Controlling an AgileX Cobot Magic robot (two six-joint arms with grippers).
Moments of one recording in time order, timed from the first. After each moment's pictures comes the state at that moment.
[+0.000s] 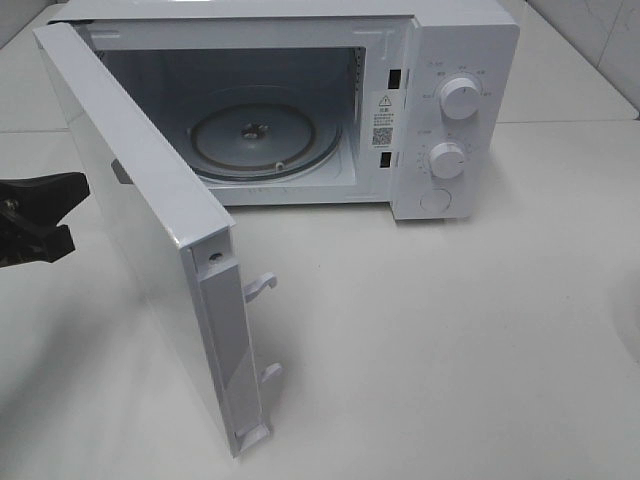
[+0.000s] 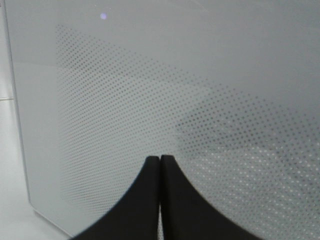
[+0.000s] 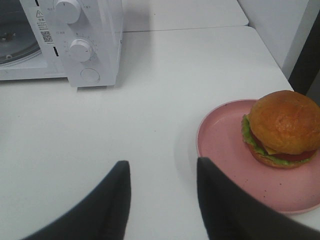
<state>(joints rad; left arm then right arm) -0.08 1.67 -0.31 0.54 -1.13 -0.34 -0.01 0.00 -0.49 -0.05 0.97 0.00</state>
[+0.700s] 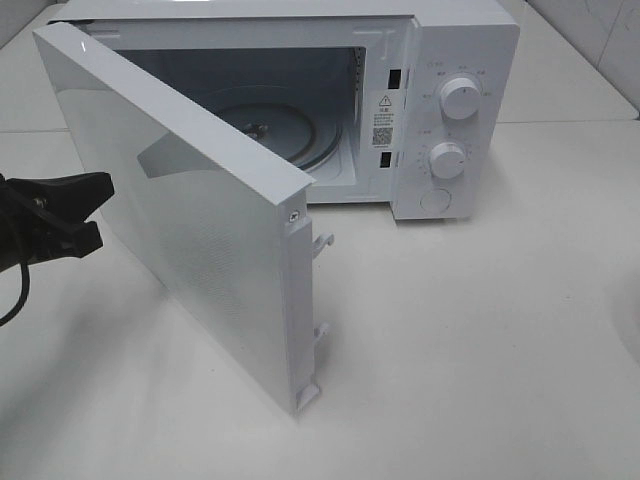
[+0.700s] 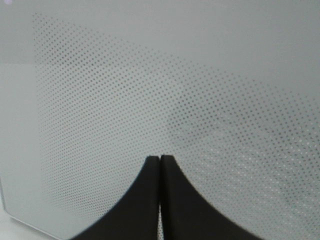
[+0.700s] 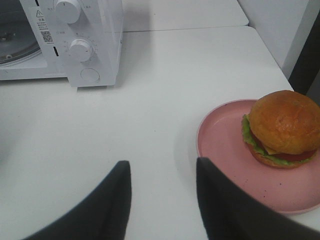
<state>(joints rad) -0.17 1.71 -0.34 0.45 -1.13 -0.34 -0.01 0.00 -0.49 -0.05 0.97 0.00</state>
